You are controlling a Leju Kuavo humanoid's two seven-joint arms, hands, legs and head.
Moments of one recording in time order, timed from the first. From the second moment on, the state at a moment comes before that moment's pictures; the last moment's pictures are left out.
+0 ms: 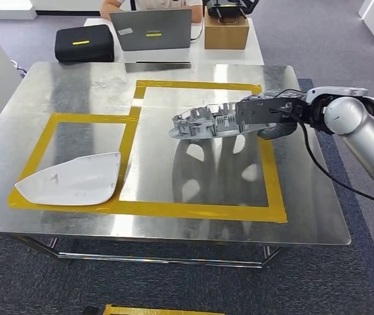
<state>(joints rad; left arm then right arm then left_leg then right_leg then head) -0.06 0.02 -0.59 -0.19 0.42 0.27 -0.05 -1.23 -0.45 0.99 -0.94 0.21 0.65 0.14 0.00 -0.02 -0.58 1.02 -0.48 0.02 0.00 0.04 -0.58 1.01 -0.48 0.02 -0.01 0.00</state>
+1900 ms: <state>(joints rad) -0.07 0.01 -0.55 -0.19 0.37 0.24 -0.05 -1.10 -0.36 1.02 -1.11 0.56 0.10 0.25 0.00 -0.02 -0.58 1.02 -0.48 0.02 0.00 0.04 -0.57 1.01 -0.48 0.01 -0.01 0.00</state>
